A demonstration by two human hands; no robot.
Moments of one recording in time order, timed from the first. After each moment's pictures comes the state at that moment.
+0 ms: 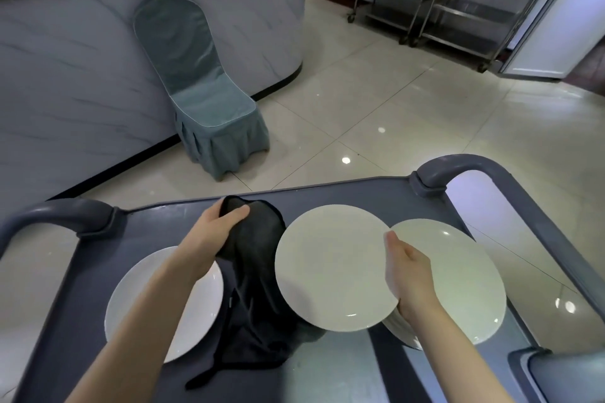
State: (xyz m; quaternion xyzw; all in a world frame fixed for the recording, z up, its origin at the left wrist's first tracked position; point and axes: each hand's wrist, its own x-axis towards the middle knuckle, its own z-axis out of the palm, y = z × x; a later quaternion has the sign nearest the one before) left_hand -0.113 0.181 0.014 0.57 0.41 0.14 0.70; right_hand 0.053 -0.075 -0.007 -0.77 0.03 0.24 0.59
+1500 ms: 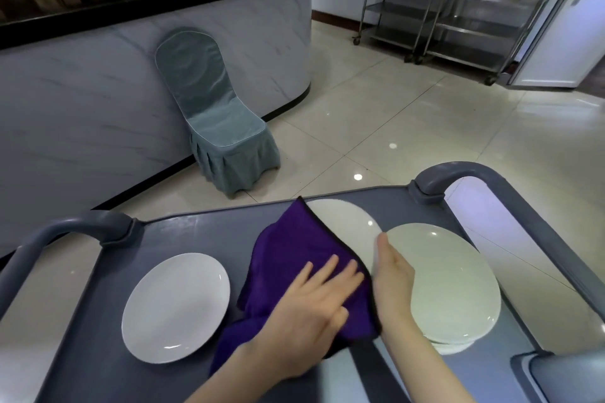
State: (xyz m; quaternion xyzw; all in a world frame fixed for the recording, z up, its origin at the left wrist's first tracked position) left_hand -0.122 0.022 -0.001 0.98 0.03 0.06 0.18; right_hand 0.013 -0.064 0.014 -0.70 0.04 0.16 0.69
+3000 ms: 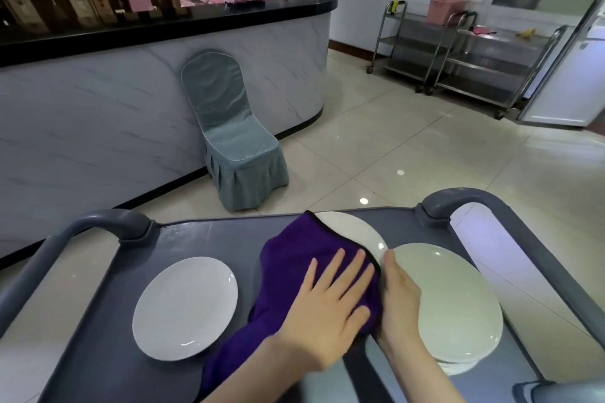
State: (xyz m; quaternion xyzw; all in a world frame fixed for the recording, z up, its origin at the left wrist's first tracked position) left_hand -0.105 0.005 0.016 0.99 0.10 0.07 0.05; right_hand -0.005 -0.075 0.029 -0.63 0.02 0.21 0.75
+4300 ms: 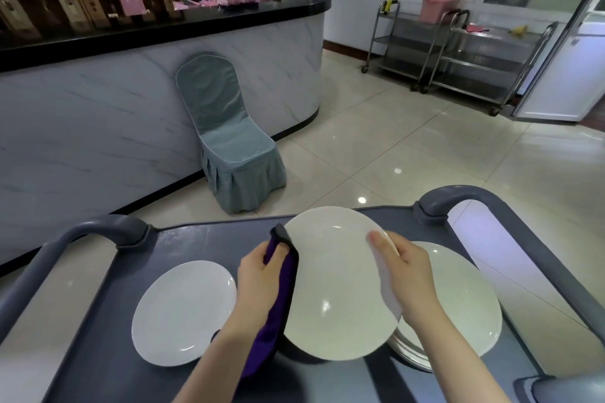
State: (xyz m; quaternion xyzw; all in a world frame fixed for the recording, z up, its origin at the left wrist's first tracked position) left_hand -0.121 0.074 0.026 0.66 0.43 0.28 0.55; right_hand 0.020 -0.083 0.070 -0.71 -0.22 0.18 0.64
